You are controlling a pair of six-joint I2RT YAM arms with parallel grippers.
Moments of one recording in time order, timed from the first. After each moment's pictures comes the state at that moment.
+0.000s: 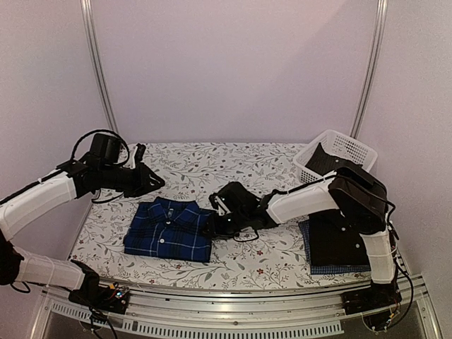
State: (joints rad) left arm -0.39 1.16 0.88 -0.43 0.38 -0.62; right arm 1.01 2.15 1.32 0.05 -0.26 0.81
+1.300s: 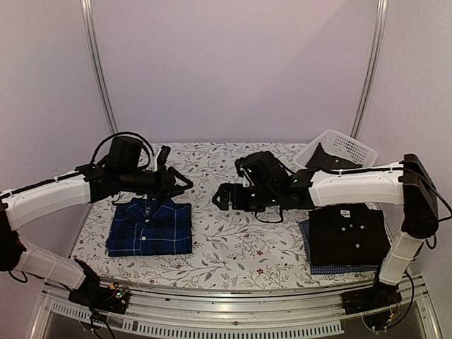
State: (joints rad) left arm -0.55 1.23 0.88 -0.23 0.46 -0.72; right arm 1.00 1.84 1.29 -0.13 0.02 0.76
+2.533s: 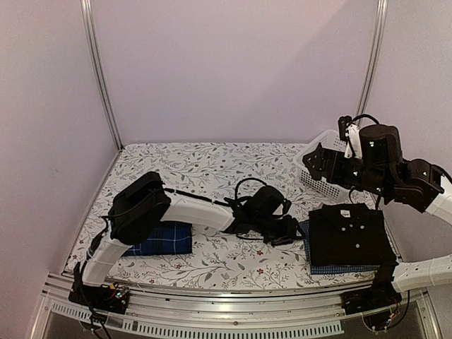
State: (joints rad) left arm -1.12 2.37 1.65 0.09 0.36 -1.05; right arm 0.86 0.98 1.05 -0.54 0.40 0.58
